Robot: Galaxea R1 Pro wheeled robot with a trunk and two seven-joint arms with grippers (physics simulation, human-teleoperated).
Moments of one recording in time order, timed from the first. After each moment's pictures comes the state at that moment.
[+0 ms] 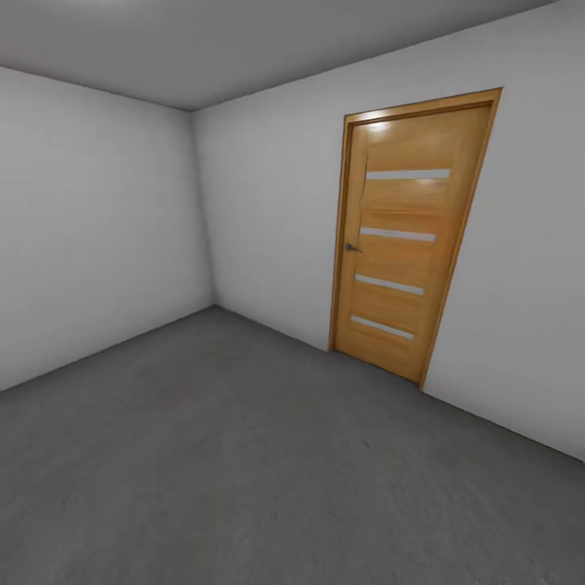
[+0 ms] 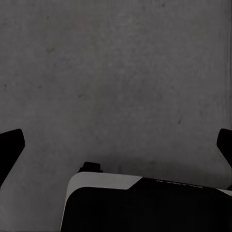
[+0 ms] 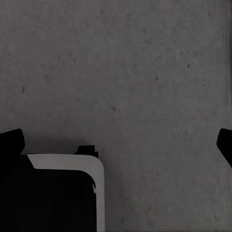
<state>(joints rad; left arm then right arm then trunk) 0.03 -0.10 0.10 -0.56 0.01 -0.07 0.08 -0.08 -0.11 -0.01 -0.31 -0.01 -0.10 0.01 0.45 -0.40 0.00</state>
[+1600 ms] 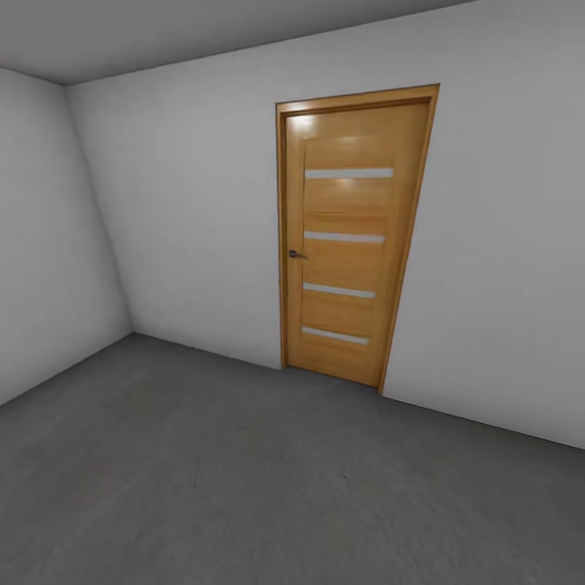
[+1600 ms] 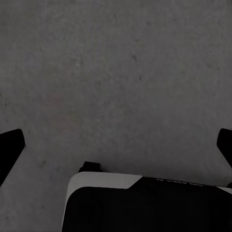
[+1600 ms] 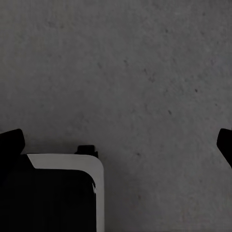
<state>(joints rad) 0.03 -0.09 0.09 -0.56 0.01 -0.07 0.06 -0.08 -0.11 0.00 -0.31 -0.01 -0.10 0.01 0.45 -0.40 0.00</state>
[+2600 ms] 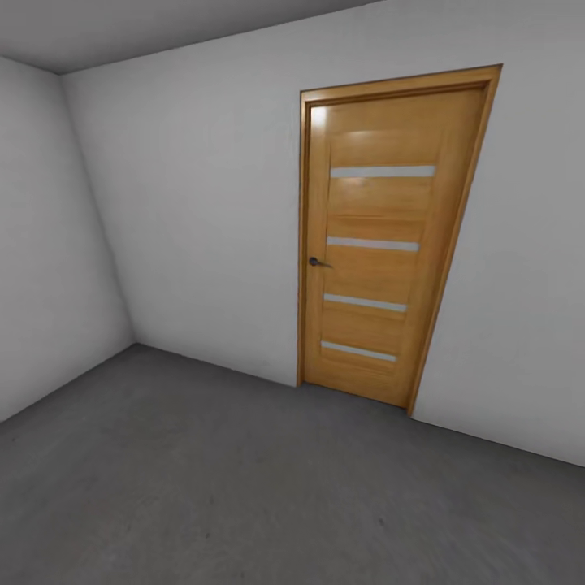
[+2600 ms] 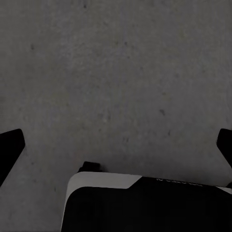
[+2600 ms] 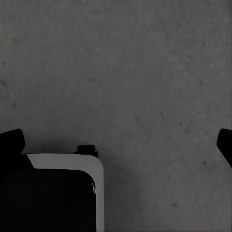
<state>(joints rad) 0.03 -0.09 0.09 -0.56 0.01 -0.07 0.06 -0.08 -0.11 0.00 -0.31 -0.01 -0.10 0.01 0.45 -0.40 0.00</state>
